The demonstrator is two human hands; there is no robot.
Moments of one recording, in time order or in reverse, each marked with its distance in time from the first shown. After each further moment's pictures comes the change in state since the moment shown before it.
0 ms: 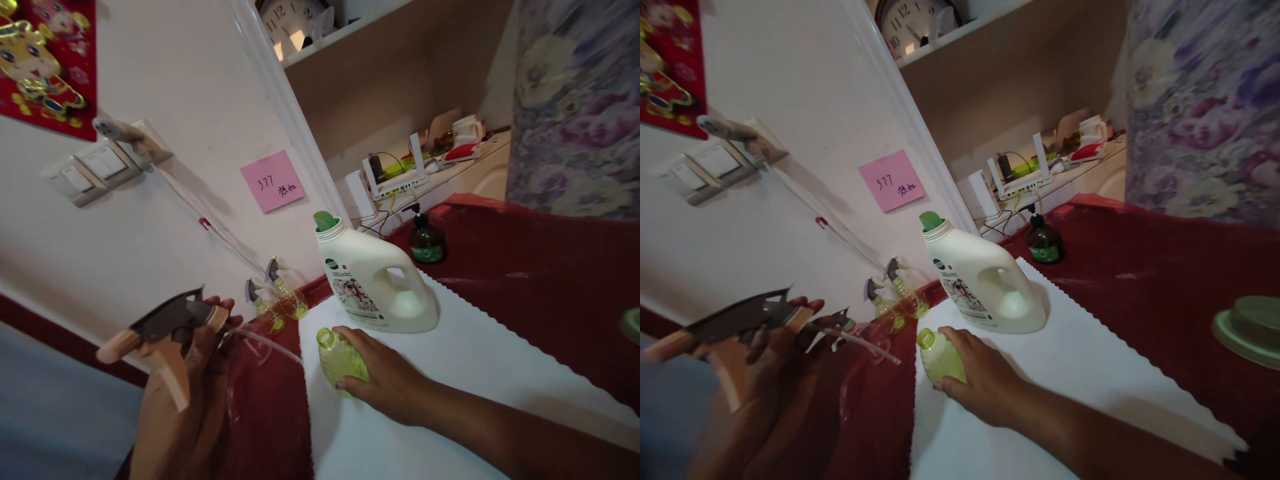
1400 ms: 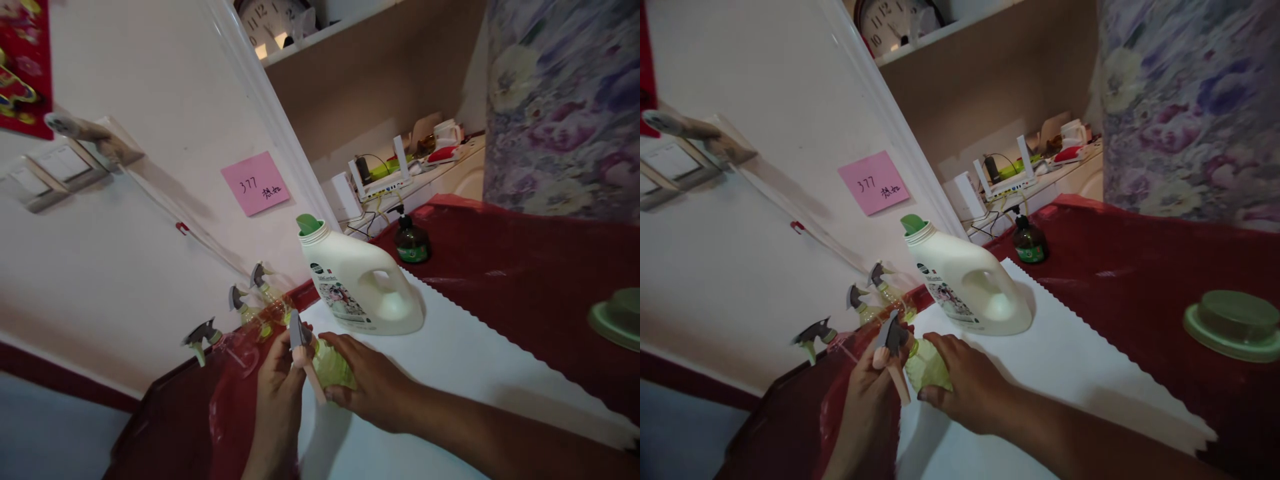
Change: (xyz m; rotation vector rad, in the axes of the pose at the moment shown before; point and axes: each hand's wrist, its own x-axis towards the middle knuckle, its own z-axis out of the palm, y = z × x) left_hand -0.059 -0.050 0.087 -0.416 -0.273 -0.450; right_hand 0.000 -0.005 -0.002 -0.012 0.029 -0.013
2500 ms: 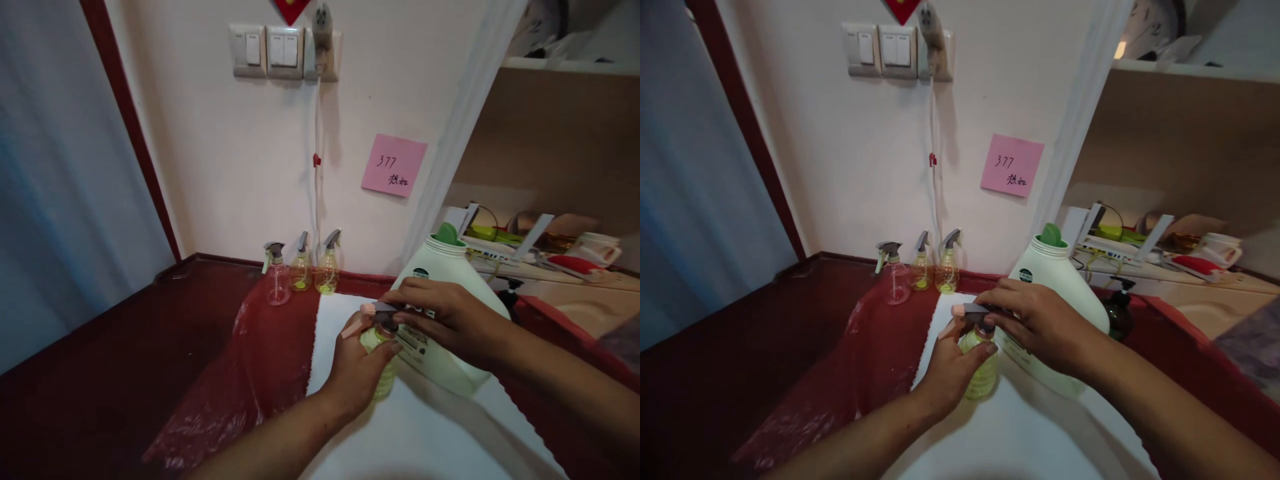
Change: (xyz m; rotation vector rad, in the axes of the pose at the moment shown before) left_hand -0.013 -0.022 0.031 -0.163 0.065 0.251; right_hand 0.071 -0.083 -0.079 -0.598 -0.377 -0.564
